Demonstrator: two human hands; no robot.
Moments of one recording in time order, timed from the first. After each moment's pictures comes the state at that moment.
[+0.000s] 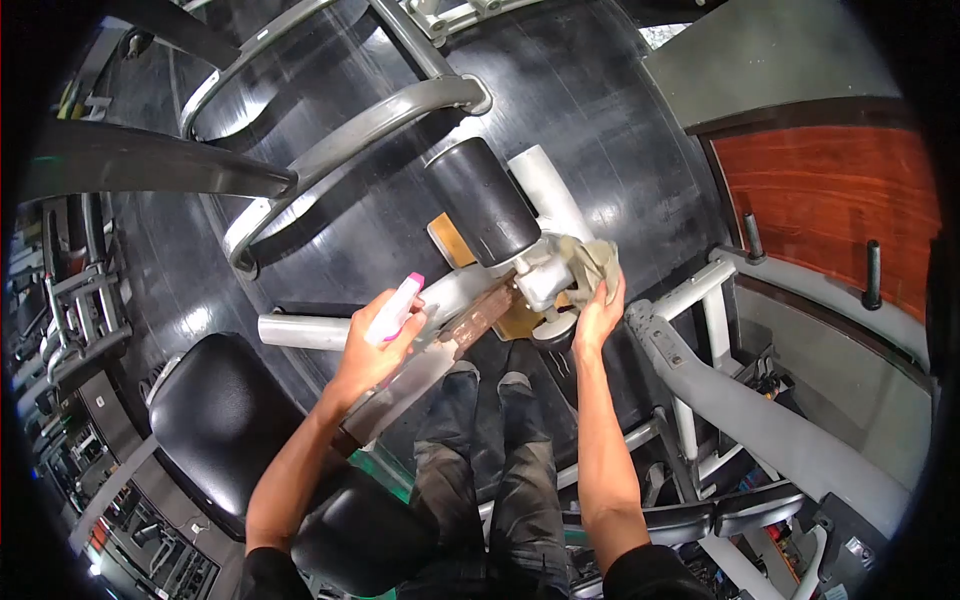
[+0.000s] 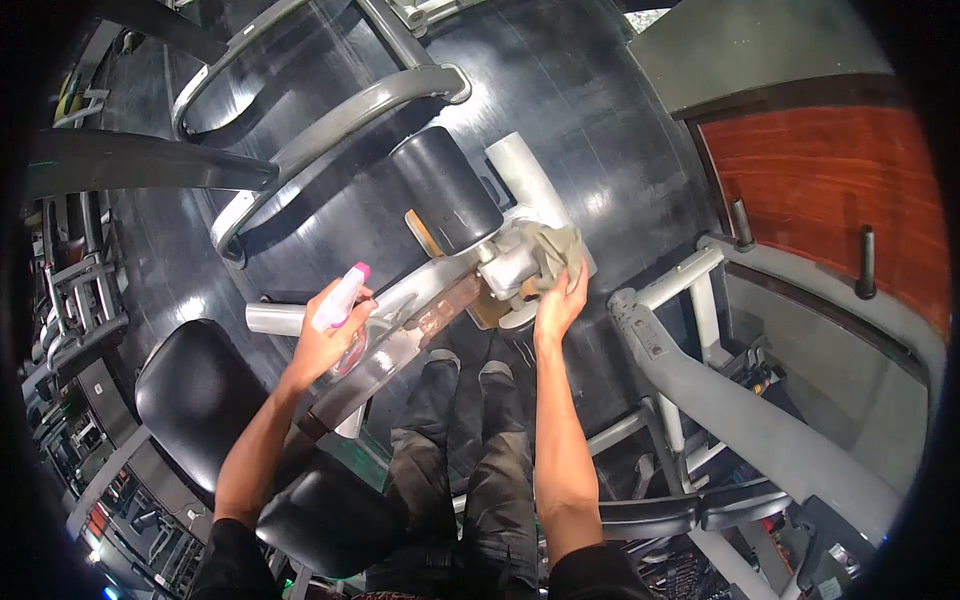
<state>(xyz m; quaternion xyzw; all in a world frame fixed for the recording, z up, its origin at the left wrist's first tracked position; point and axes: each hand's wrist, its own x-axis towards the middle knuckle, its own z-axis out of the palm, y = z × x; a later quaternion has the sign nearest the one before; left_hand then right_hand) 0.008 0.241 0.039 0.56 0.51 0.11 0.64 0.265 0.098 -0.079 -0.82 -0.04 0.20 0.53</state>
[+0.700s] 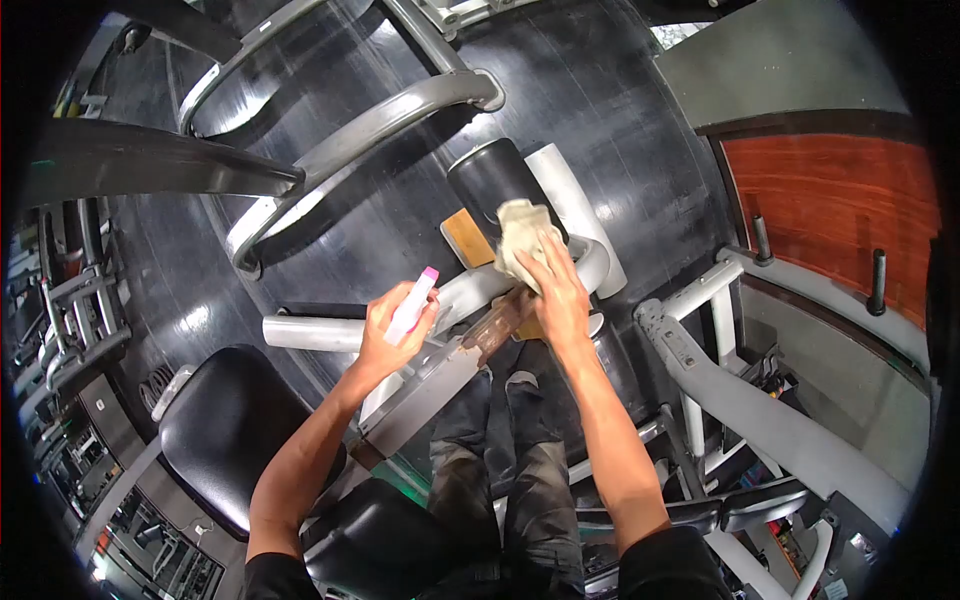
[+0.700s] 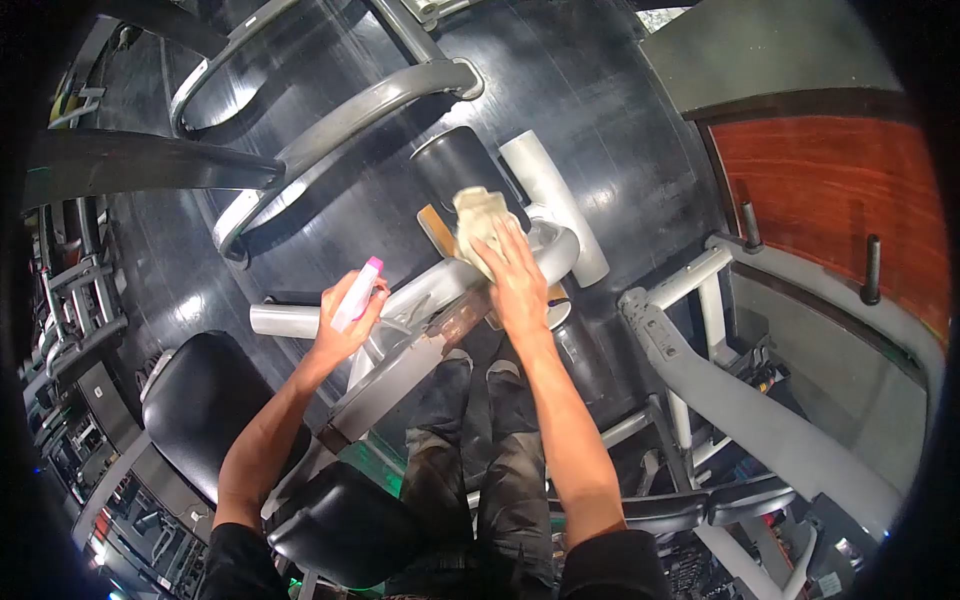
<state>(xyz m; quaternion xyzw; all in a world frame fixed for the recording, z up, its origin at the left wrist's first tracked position) -0.014 0.265 -0.017 0.67 0.43 0.20 0.57 0.217 0.163 -0.053 -0.77 -0.56 0.19 0.25</state>
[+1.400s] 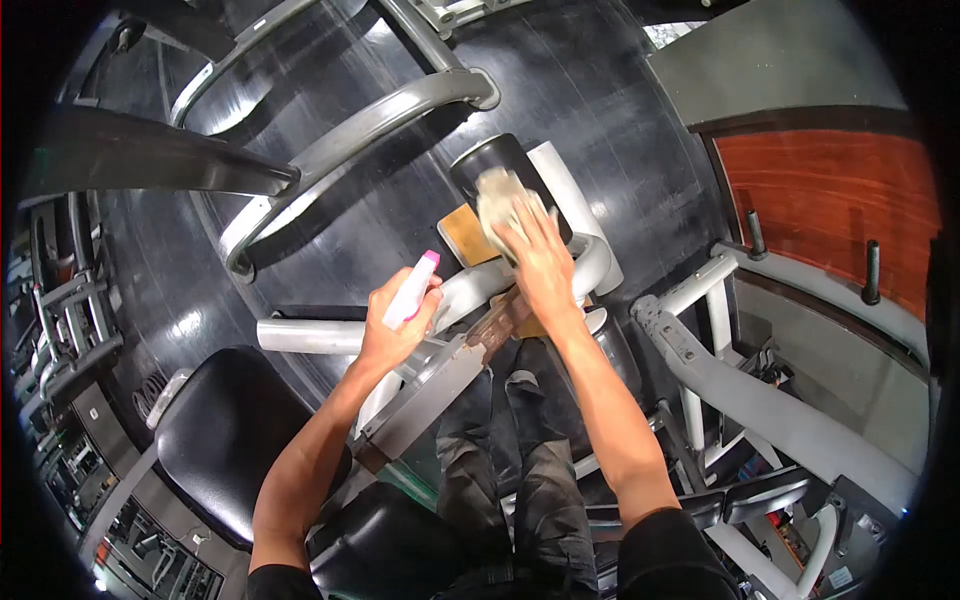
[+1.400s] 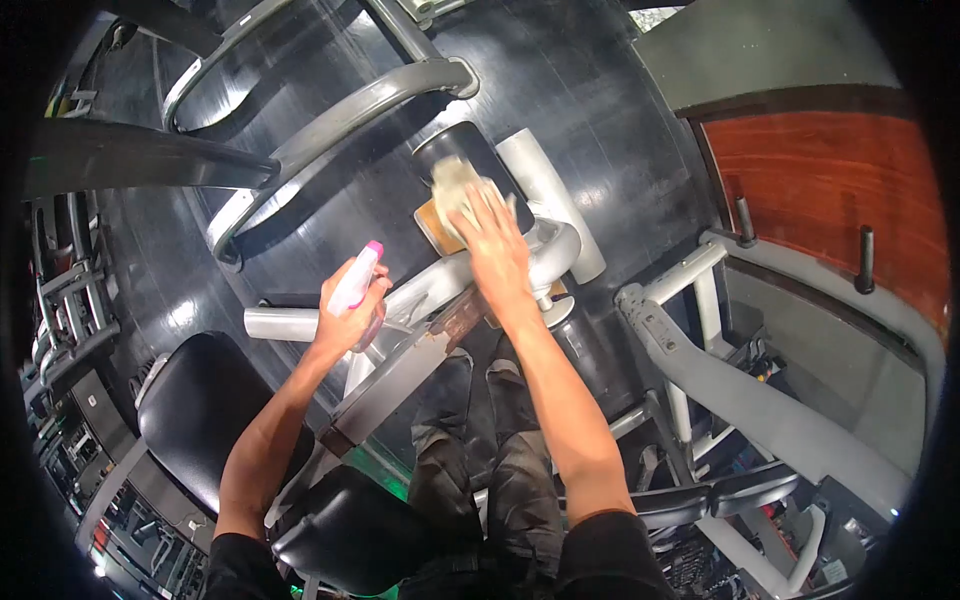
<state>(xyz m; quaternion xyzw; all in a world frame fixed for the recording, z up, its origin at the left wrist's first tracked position) -0.014 0.271 -0.015 0.56 0.48 0.18 0.65 0.205 0.209 -0.063 -0.74 -0.63 0.11 0.19</state>
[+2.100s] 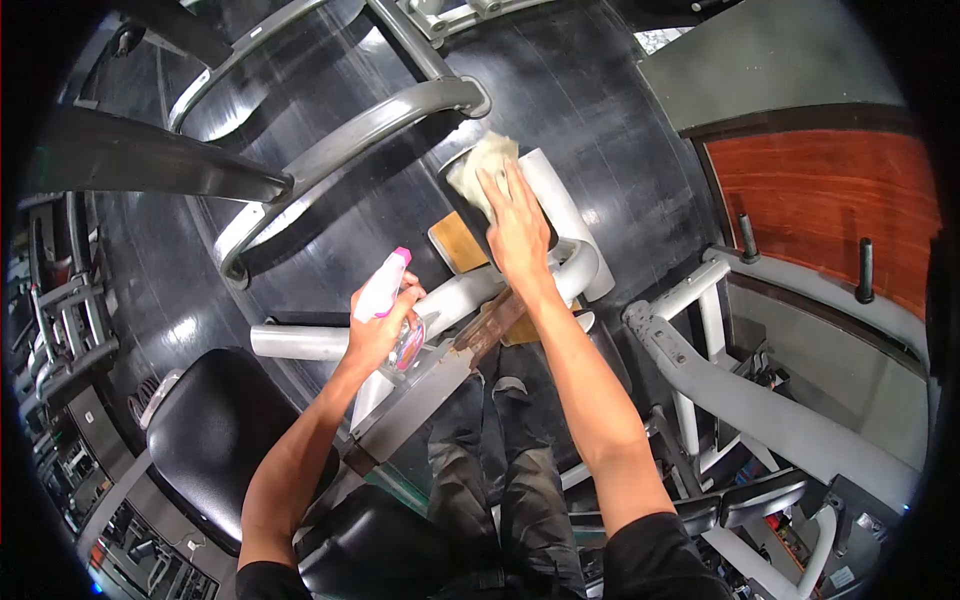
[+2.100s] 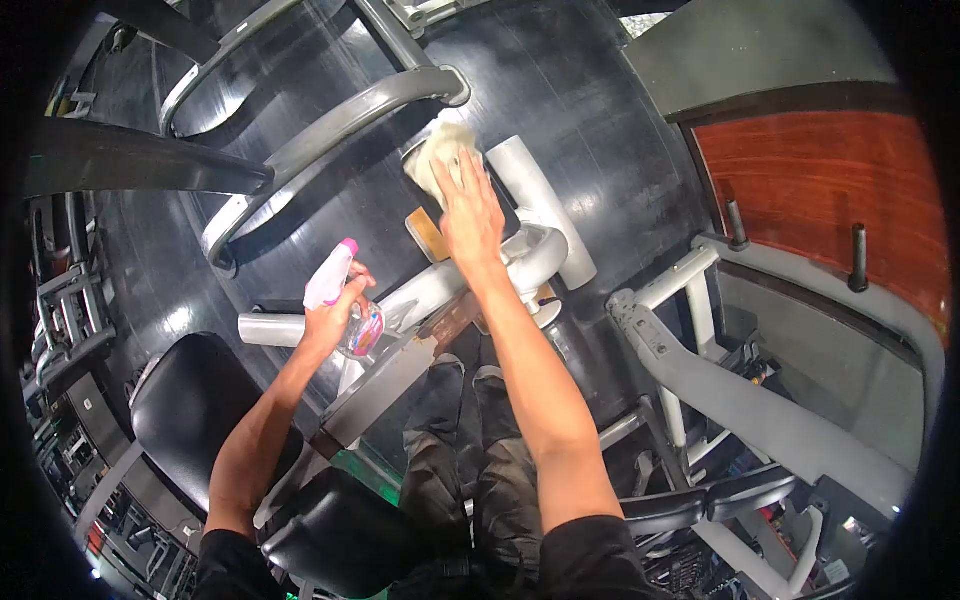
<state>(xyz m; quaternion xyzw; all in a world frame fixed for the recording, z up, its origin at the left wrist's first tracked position) -0.016 0.272 -0.024 0.48 0.46 0.23 0.71 0.210 0.254 -0.073 -0.79 -0.56 0.11 0.24</state>
